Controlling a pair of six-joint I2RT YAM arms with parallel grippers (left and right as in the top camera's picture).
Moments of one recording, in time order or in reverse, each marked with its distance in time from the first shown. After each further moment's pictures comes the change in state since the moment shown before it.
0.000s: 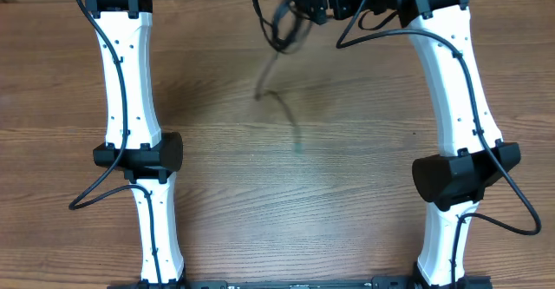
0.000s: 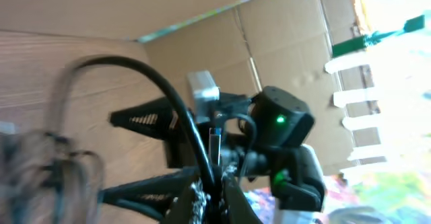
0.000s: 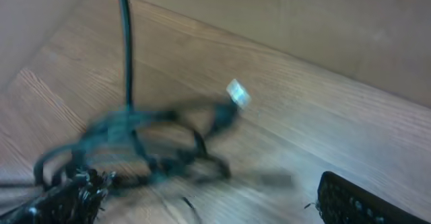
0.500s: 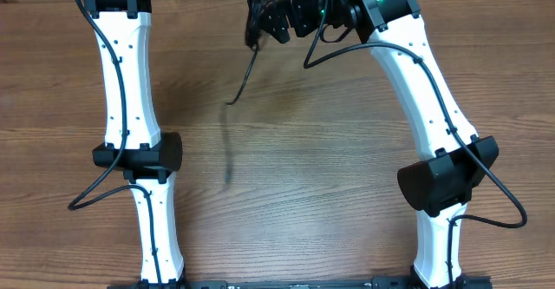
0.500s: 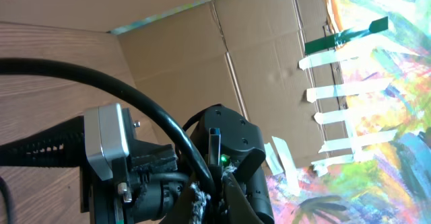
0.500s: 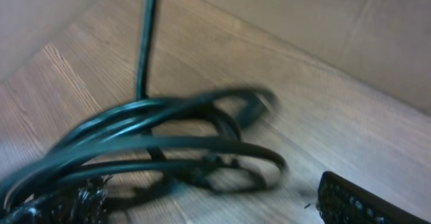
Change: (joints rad) left arm 0.000 0.000 0.000 0.169 0.059 -0.205; right arm 0.131 0.000 -0.119 0.160 0.000 -0.022
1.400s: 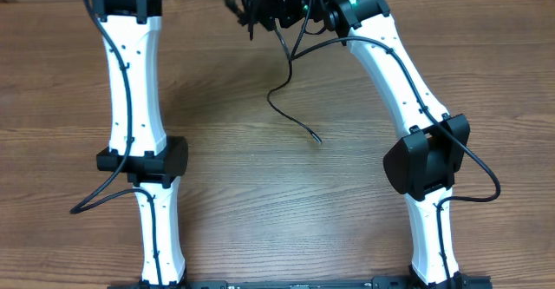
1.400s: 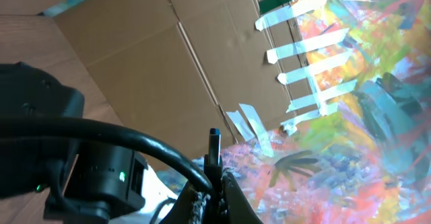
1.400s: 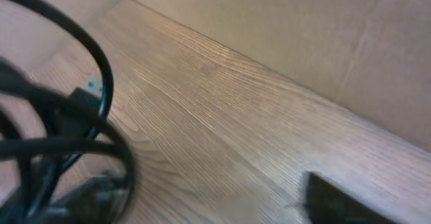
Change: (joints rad) left arm -0.040 -0.049 0.000 0.449 0.097 -0.394; right arm -0.007 0.150 -0.006 0.264 -0.002 0.074
